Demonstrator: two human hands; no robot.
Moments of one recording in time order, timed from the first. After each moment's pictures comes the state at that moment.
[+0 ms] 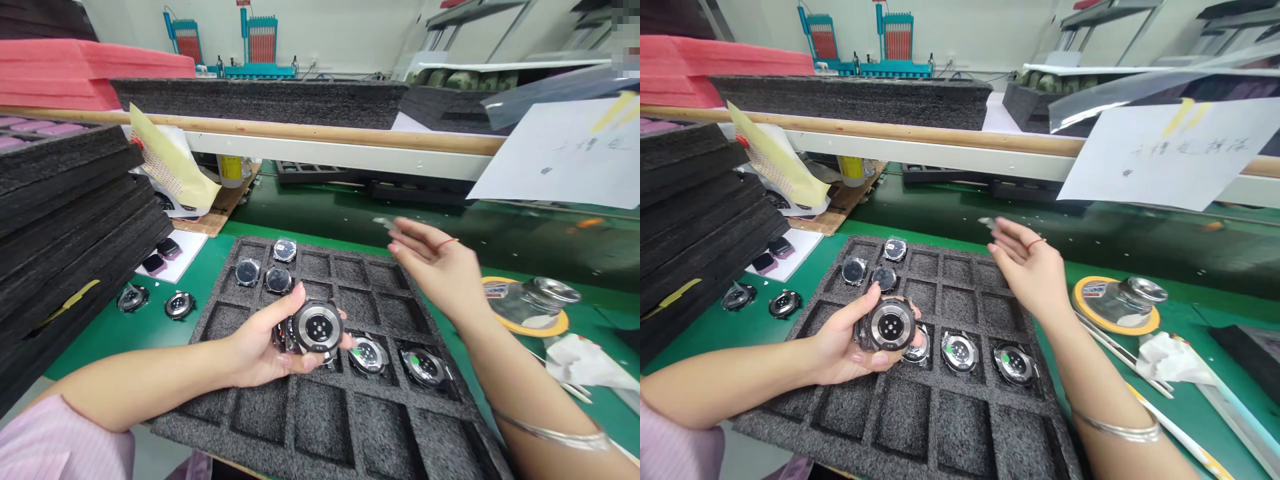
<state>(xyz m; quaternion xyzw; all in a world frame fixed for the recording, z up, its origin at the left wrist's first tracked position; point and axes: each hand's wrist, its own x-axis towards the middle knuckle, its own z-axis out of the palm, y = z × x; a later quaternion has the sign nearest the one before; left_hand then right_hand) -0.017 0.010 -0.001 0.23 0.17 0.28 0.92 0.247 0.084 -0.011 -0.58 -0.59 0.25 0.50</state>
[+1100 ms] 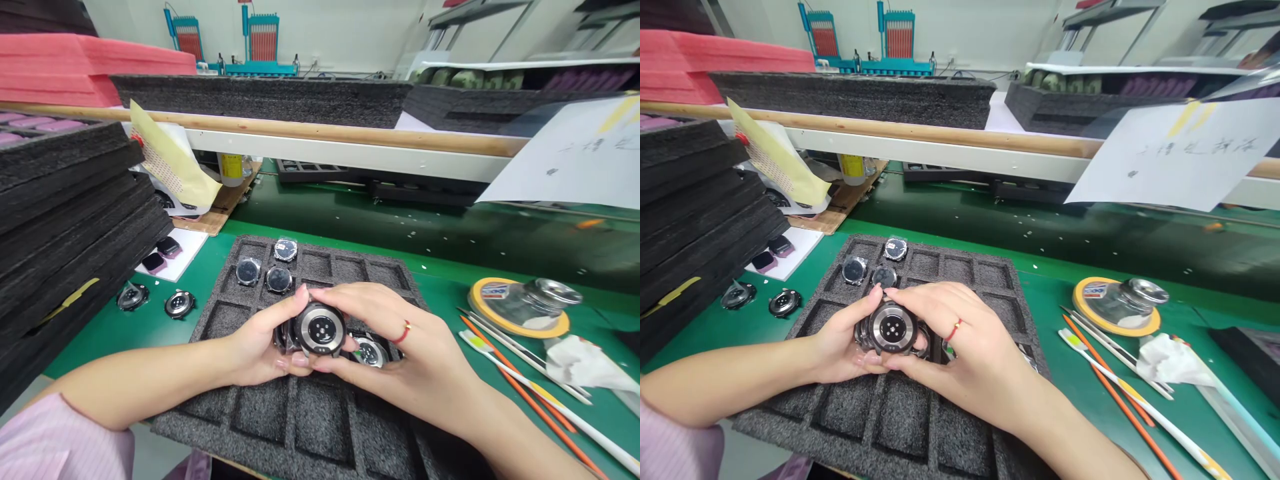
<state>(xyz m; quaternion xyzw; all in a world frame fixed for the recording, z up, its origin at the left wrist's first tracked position) -0.018 0.010 -0.008 0.29 0.18 0.27 0.90 0.176 -0.001 0.028 -0.29 -0.87 0.11 0.37</state>
